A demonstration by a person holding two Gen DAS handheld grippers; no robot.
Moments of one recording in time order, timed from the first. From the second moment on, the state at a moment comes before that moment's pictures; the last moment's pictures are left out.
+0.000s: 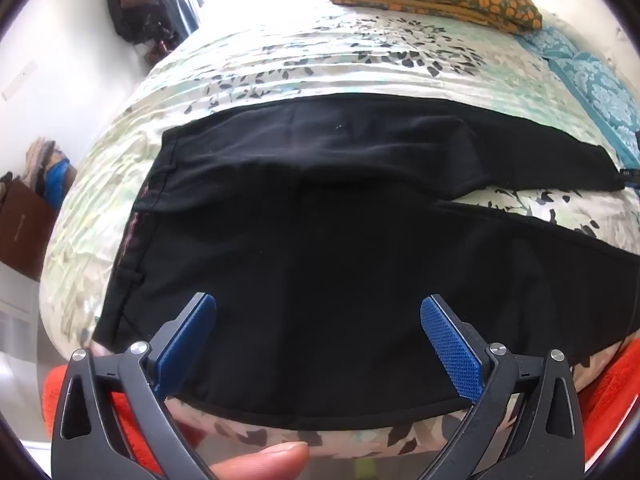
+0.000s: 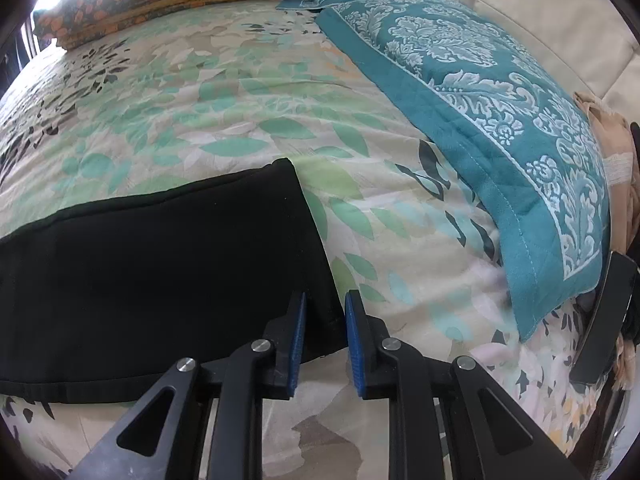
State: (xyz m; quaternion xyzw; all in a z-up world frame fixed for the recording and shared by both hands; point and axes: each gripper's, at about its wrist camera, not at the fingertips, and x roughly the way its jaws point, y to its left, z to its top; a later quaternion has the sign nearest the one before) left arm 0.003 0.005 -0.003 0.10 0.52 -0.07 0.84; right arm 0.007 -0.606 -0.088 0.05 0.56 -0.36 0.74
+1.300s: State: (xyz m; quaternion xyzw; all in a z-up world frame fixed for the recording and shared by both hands) left arm 0.010 0.219 -0.048 -0.03 0.51 -0.01 0.86; right arm -0.289 -0.523 -0.025 0.35 0.52 -0.37 0.69
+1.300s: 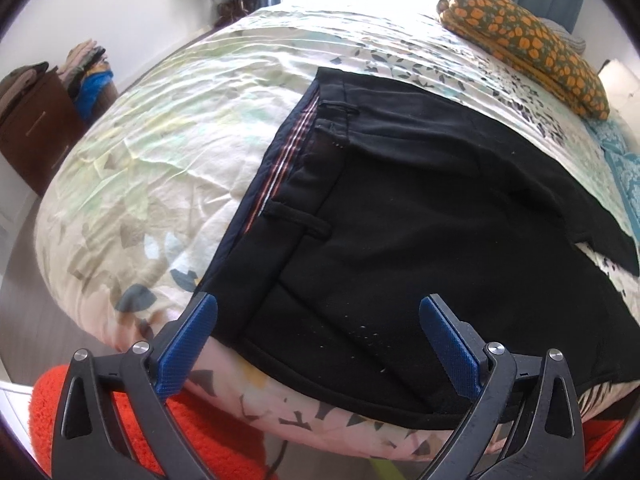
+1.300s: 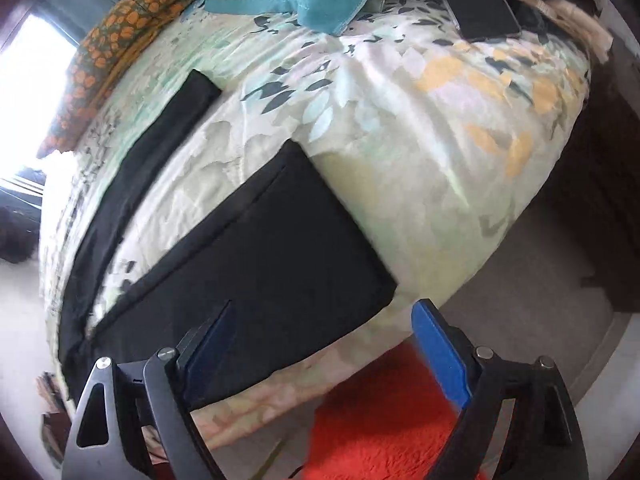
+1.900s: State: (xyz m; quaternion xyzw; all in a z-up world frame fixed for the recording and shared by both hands) left arm -0.003 0.174 -0.052 0.02 0.53 -0.02 0.85; right arm -0.242 -0.552 -0.040 0.22 0.56 -0.37 0.71
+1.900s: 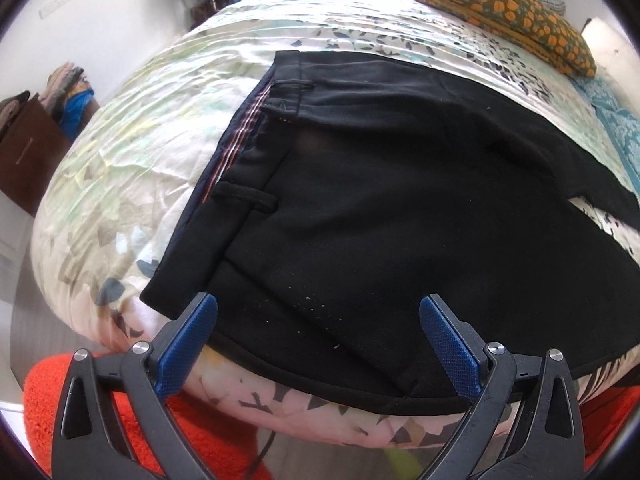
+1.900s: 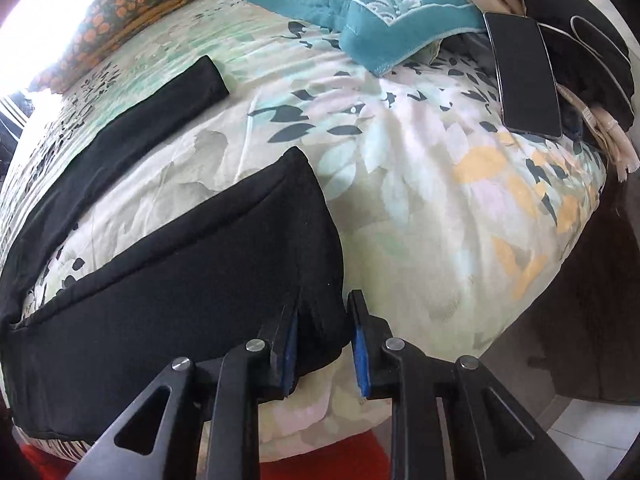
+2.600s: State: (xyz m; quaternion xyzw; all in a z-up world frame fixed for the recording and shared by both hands) left arm -0.002 0.099 -0.082 0.09 0.54 -0.09 0.83; right arm -0.092 -0.231 -0.030 0.19 0.52 -0.04 0.83
